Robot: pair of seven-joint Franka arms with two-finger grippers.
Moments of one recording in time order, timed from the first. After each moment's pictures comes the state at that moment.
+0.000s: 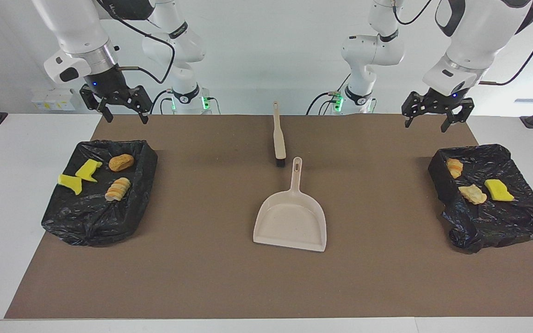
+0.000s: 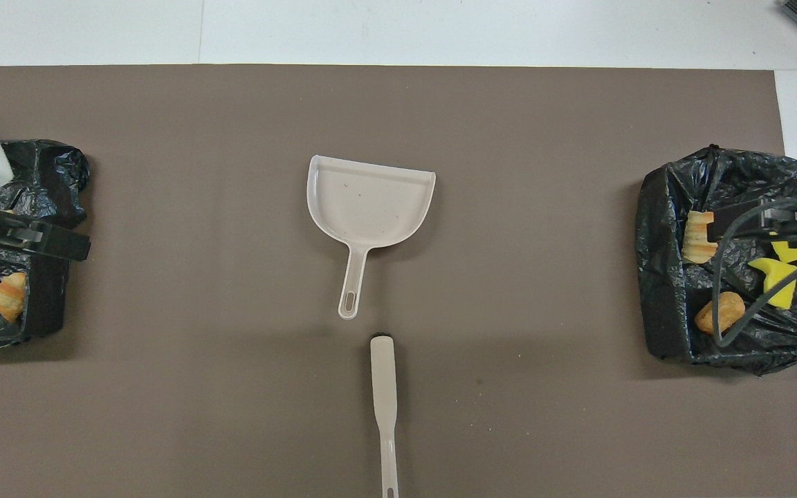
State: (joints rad) left arm -0.20 -0.07 0.09 -1.63 0.03 1.57 0.15; right arm -0.09 -0.05 0.09 -1.61 0.02 1.58 0.09
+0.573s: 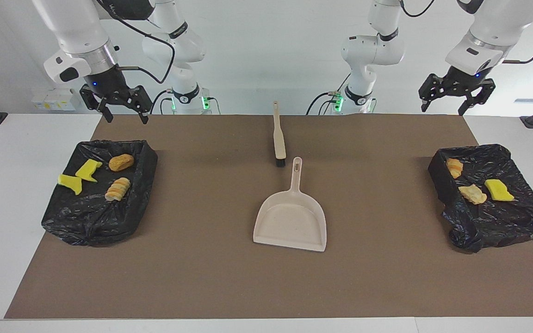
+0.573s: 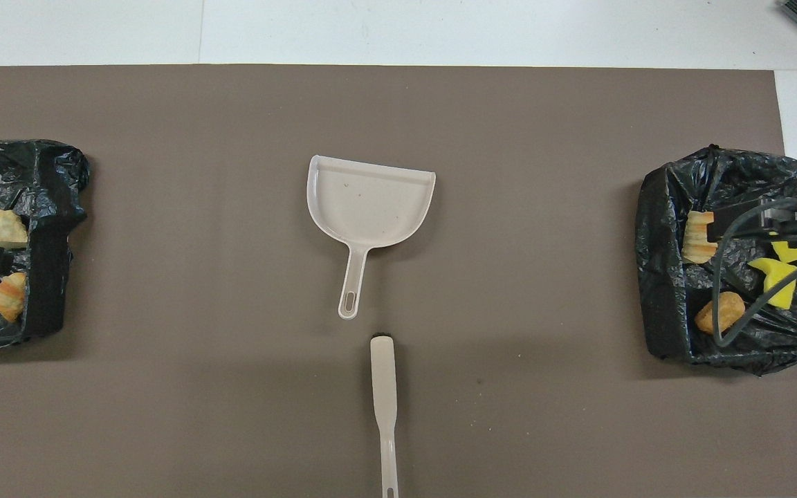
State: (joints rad) left arm -0.16 -0.09 0.12 -1.55 0.03 1.46 0.17; right arm -0.09 -0.05 0.09 -1.61 0.02 1.58 0.09
